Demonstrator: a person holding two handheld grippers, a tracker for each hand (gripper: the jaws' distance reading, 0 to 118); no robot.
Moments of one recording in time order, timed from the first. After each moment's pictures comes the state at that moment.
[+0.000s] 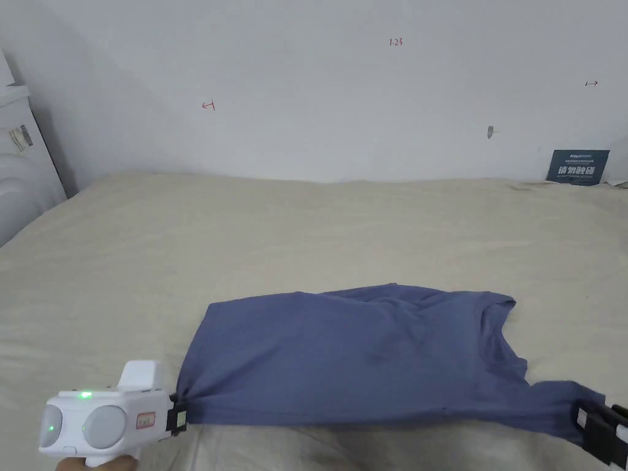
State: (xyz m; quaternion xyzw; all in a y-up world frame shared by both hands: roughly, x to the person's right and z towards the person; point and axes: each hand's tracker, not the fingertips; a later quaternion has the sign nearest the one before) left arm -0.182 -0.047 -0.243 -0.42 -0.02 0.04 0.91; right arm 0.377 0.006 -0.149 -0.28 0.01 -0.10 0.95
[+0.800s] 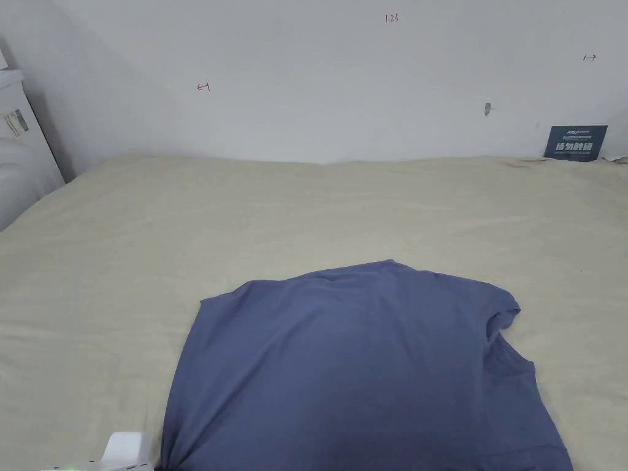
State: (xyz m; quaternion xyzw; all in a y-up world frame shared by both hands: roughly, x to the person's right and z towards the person) left arm -0.174 -0.105 -0.166 -0.48 -0.01 0.03 0.88; right arm 0.384 -0.105 -0.085 -0.41 -0.04 -0.12 0.90
